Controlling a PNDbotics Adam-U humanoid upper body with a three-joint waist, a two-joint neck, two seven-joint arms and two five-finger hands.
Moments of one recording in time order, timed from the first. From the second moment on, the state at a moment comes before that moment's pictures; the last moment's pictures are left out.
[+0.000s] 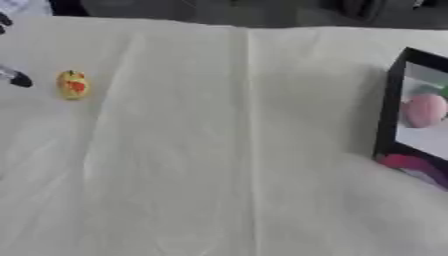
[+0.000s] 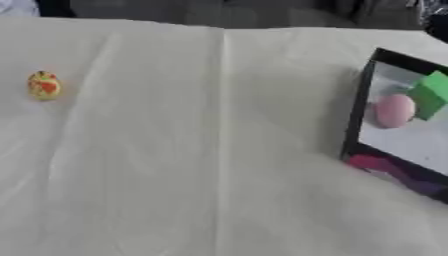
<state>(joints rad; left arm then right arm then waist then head) -1.11 0.75 -0.15 -0.97 -0.72 0.08 -0.60 -0.53 -0.84 0.01 -1.87 -0.14 0.44 -0.47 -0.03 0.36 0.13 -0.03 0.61</state>
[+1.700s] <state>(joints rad) -1.11 0.64 -0.11 -0.80 -0.90 0.11 -0.46 -0.55 -0.80 0.03 -1.86 -0.16 0.43 -0.47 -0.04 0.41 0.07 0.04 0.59</state>
